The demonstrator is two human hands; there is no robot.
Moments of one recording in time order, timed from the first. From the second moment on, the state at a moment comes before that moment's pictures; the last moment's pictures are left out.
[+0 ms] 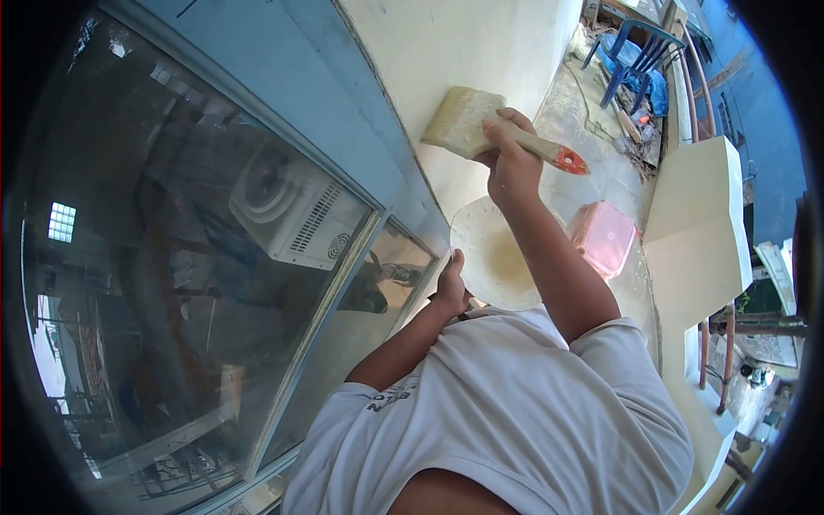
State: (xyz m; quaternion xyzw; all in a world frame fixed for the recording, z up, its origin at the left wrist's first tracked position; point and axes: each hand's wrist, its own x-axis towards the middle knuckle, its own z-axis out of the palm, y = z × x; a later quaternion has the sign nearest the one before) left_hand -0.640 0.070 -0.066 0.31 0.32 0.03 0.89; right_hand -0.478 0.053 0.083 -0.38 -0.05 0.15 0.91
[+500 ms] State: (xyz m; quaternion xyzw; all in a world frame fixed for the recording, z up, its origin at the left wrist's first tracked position) left_hand -0.640 0.066 -0.072 0.30 0.33 0.01 0.90; right_hand -0.475 0.048 0.048 -0.40 -0.03 0.18 0.90
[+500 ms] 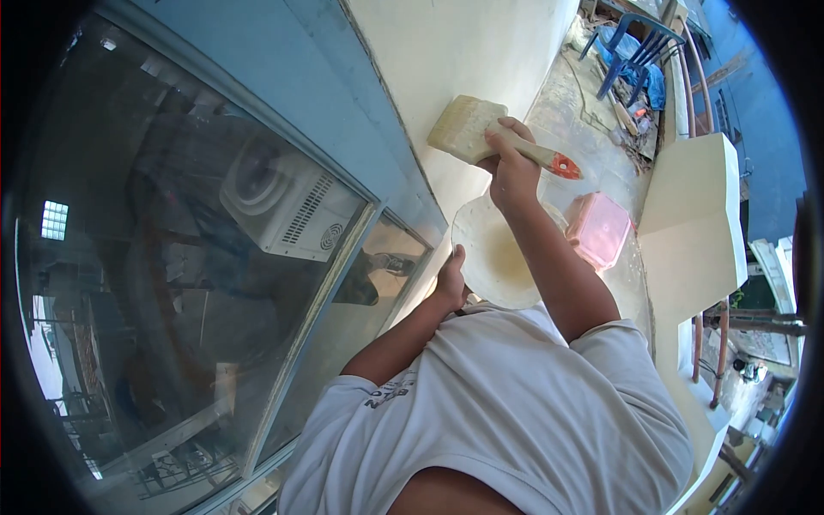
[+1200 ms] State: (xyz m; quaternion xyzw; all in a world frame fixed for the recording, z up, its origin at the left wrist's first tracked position) left_hand -0.634 0.063 -0.077 0.33 0.38 -0.02 0.87; right_hand -0.491 0.082 0.009 -0.50 -0.02 0.18 0.85
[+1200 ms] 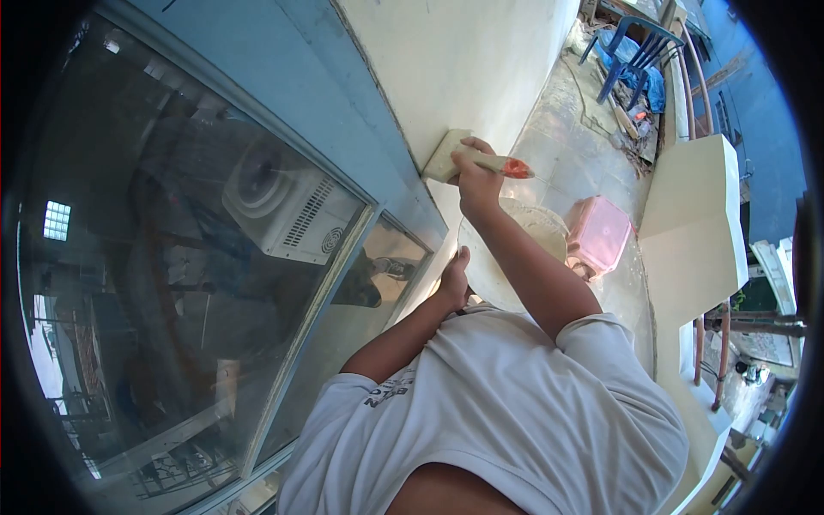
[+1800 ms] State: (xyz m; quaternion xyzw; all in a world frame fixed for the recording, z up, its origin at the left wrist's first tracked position) left_hand -0.638 0.062 -0.068 0.31 0.34 0.00 0.89; right_hand -0.485 0.065 0.073 -0.36 -0.03 0.18 0.91
